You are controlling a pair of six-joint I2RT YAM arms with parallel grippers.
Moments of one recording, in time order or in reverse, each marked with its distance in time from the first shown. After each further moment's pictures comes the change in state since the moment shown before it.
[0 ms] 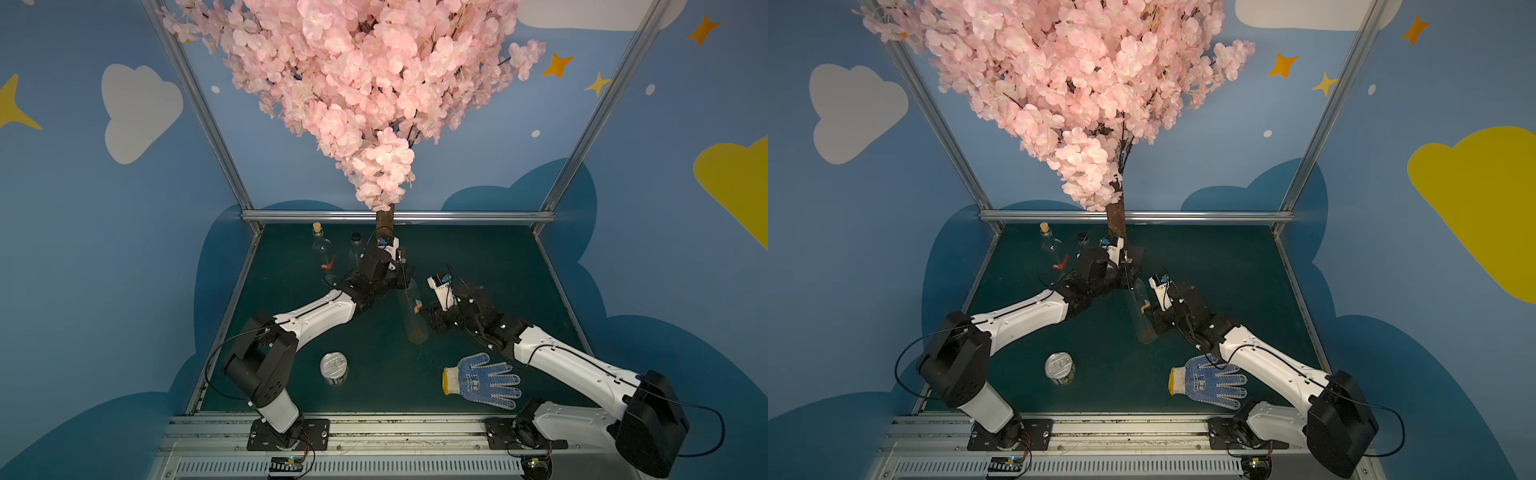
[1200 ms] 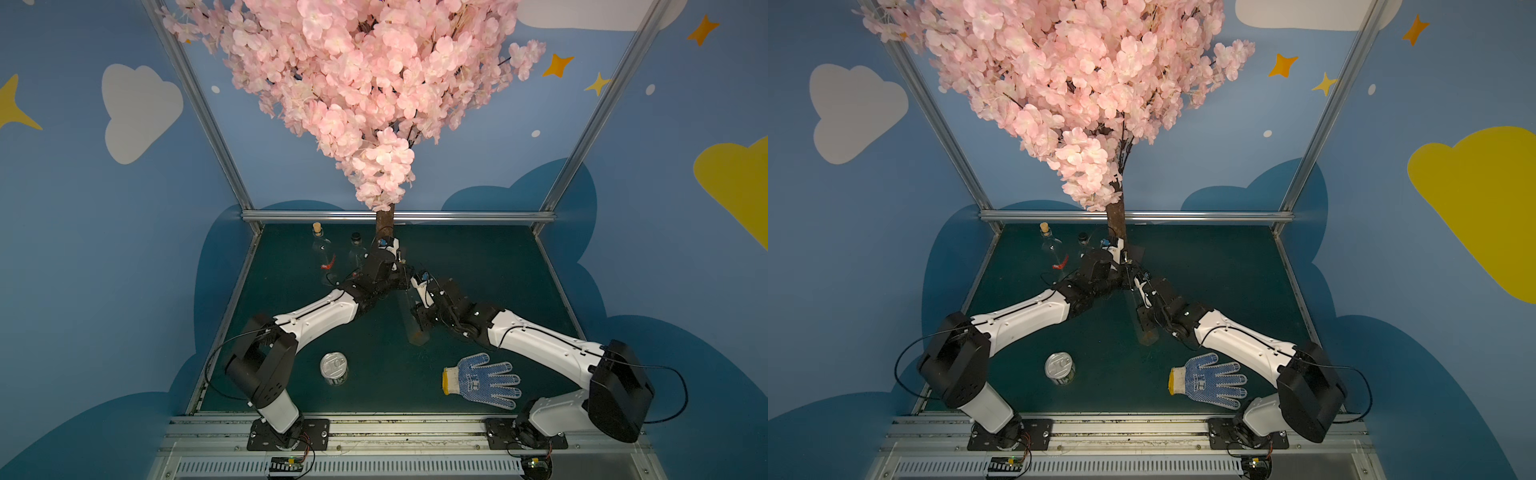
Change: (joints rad) left arm -0.019 0.000 0.016 -0.049 -0.055 -0.034; right arm 0.071 0.203 0.153 -0.116 0.130 0.028
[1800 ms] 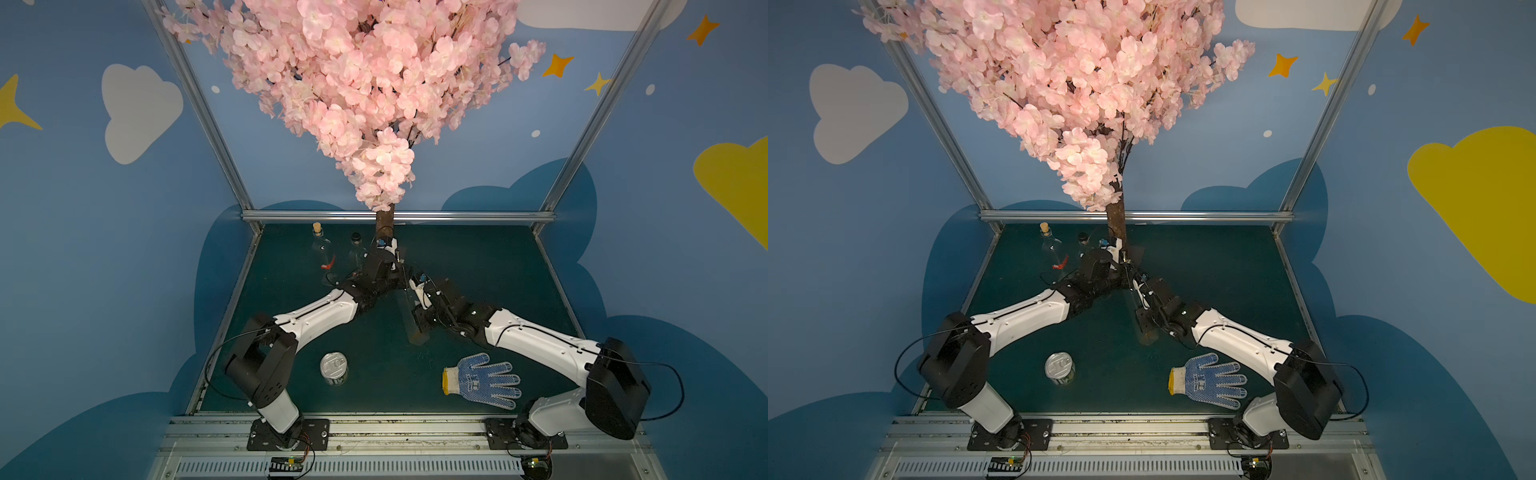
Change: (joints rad) left arm 0.005 0.000 0.000 -0.007 -0.011 -0.014; right arm 0.005 0.019 0.021 -0.035 0.003 0.009
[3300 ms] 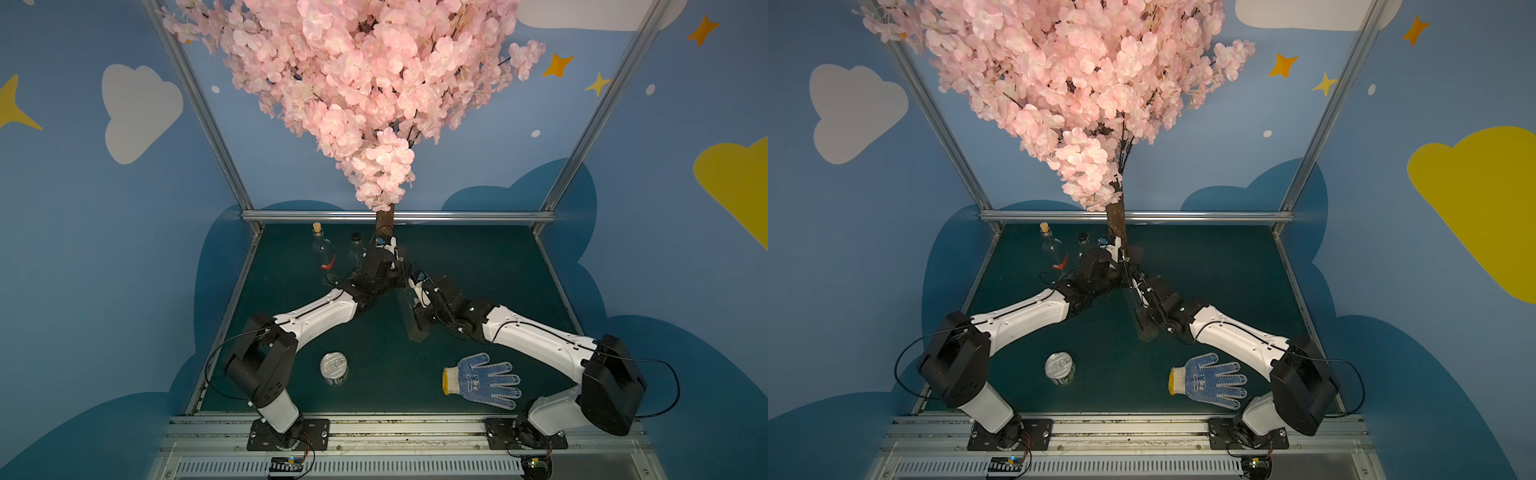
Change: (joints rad) left arm 0.004 0.000 0.000 0.018 -0.012 0.021; right arm -0.015 0.023 0.027 -0.027 0.026 -0.039
